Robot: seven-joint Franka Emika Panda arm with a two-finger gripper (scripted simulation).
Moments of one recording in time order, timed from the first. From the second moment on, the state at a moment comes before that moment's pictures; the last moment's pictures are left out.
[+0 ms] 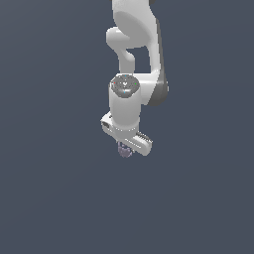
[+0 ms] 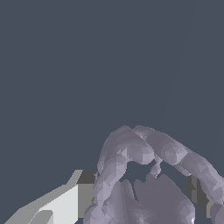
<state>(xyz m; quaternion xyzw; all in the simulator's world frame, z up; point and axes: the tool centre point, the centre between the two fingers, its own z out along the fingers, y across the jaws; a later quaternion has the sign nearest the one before) 0.032 -0.004 0.143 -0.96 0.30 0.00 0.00</state>
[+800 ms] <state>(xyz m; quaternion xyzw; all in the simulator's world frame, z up) -0.036 0.019 0.305 -0.96 0.30 0.00 0.00</state>
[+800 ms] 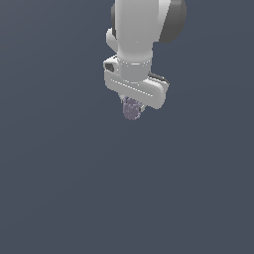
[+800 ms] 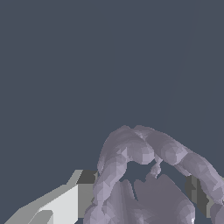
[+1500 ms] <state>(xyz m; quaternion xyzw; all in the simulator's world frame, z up) -0.087 0.039 0.437 -0.96 0.30 0.00 0.00</state>
